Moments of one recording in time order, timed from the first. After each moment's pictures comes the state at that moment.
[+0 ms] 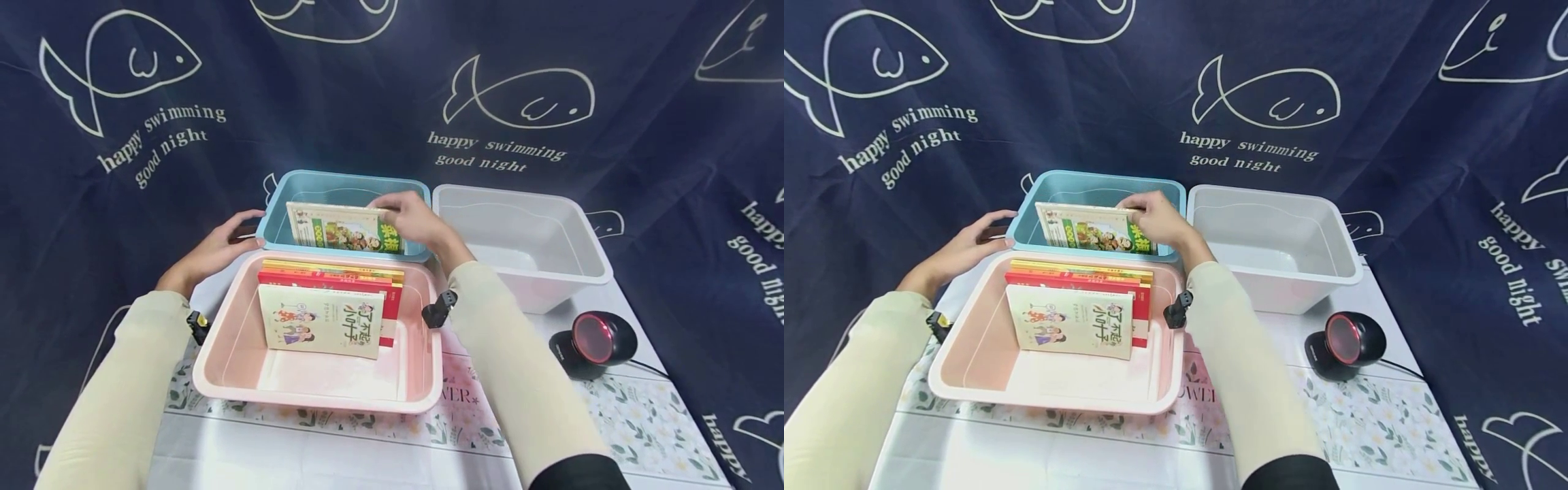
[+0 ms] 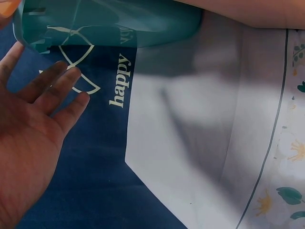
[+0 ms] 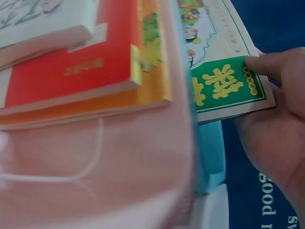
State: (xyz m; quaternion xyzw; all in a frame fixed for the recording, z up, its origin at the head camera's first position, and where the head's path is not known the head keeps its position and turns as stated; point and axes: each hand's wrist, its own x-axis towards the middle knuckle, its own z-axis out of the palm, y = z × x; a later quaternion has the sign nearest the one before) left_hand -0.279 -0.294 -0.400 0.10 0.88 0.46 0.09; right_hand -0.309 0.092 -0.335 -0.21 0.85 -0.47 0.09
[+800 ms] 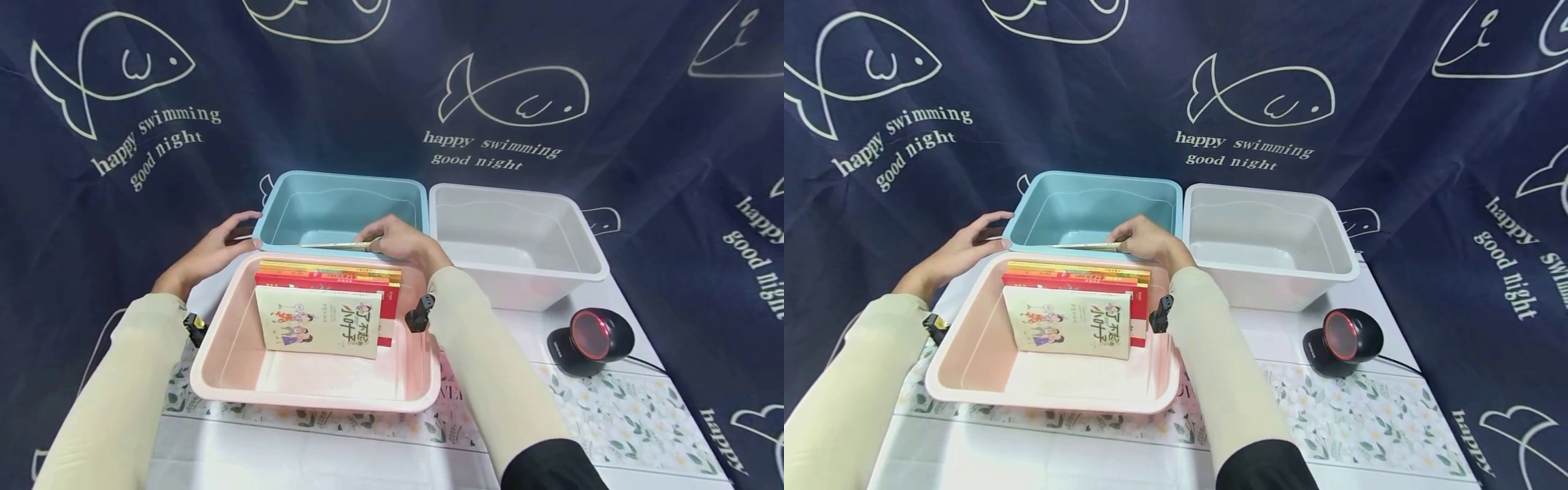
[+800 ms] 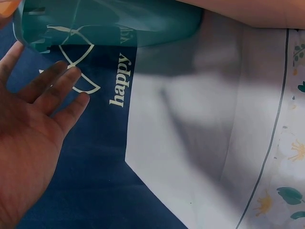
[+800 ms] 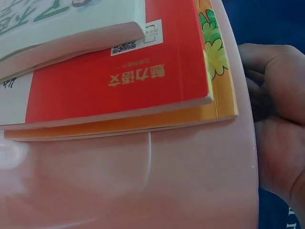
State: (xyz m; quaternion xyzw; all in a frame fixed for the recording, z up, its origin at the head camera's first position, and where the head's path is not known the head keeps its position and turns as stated) left_hand -0.281 -0.294 -0.403 0.10 0.88 0.45 0.09; right_hand -0.308 0.080 -0.369 -0.16 0.85 -0.44 0.21
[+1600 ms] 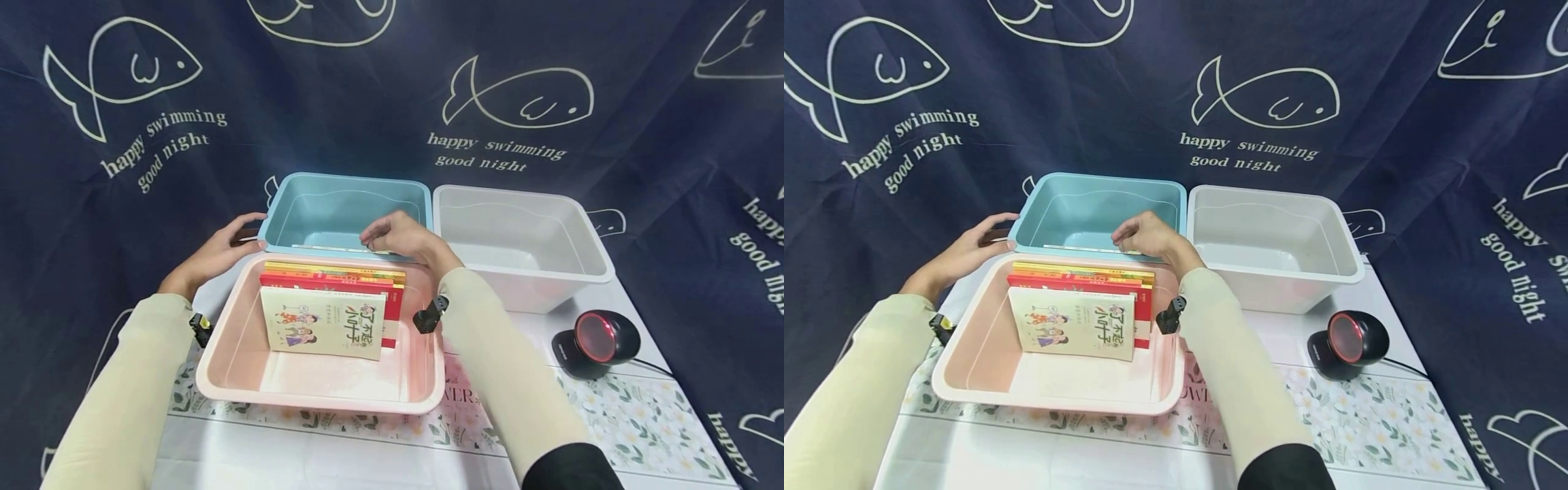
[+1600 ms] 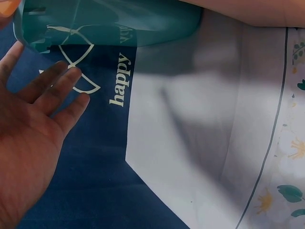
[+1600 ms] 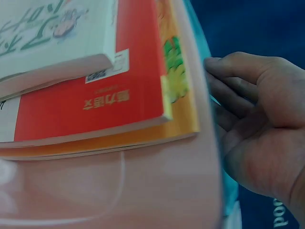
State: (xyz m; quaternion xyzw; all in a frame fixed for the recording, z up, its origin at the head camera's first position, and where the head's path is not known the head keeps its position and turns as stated) left_hand -0.279 -0.295 -0.402 0.10 0.88 0.45 0.09; right_hand -0.305 0.079 -0.358 -0.15 0.85 -0.46 0.20
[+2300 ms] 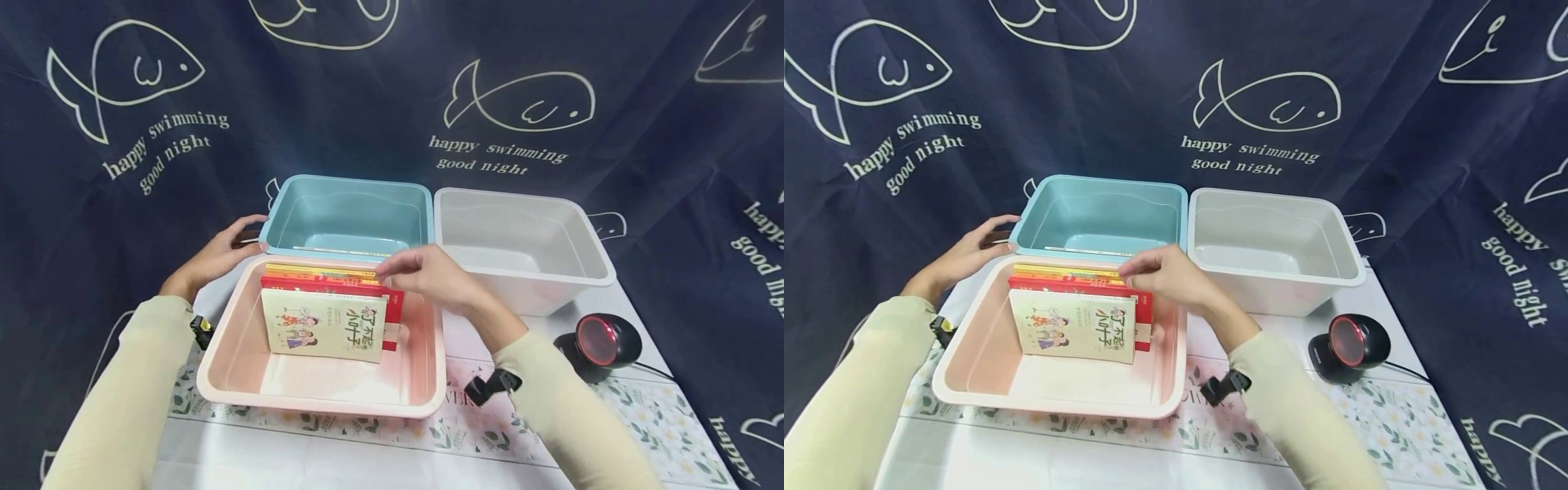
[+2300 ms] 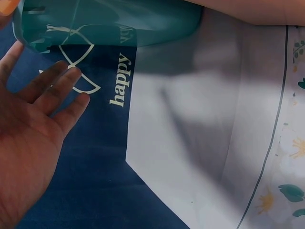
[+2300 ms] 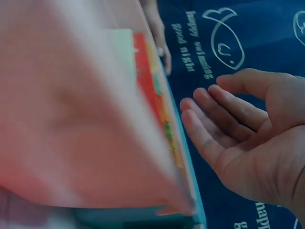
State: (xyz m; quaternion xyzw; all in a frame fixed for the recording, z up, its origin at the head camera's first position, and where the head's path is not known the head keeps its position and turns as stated) left_hand -0.280 -0.296 -0.402 0.10 0.88 0.45 0.09; right_hand -0.208 0.115 -0.332 -0.19 0.82 -0.50 0.18
